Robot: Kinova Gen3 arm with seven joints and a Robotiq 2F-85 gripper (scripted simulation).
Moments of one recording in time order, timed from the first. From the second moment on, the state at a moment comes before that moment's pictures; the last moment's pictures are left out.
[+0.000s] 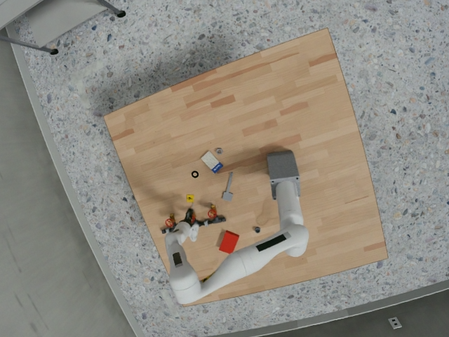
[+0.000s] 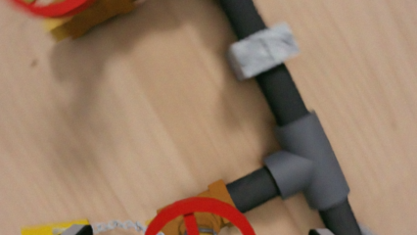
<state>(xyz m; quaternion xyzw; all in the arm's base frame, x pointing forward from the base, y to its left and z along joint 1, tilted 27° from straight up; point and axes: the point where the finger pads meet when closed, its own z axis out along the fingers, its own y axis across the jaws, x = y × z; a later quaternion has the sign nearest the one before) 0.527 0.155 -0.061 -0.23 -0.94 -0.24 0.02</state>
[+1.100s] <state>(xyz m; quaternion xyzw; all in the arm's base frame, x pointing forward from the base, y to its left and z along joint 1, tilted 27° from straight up) 0.527 0.155 -0.061 -0.61 -0.75 -0.20 0.12</state>
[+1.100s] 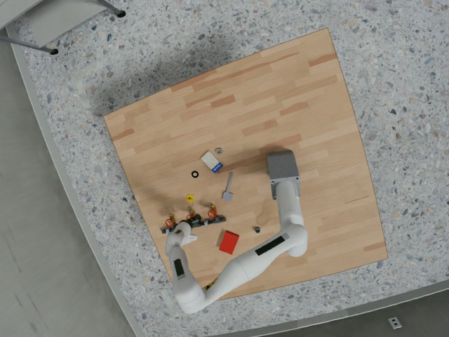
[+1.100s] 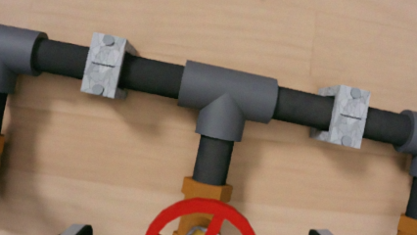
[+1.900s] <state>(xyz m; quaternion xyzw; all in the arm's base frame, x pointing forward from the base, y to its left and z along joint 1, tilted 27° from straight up) 0.527 0.152 -0.054 -0.62 -0.75 -0.20 0.12</state>
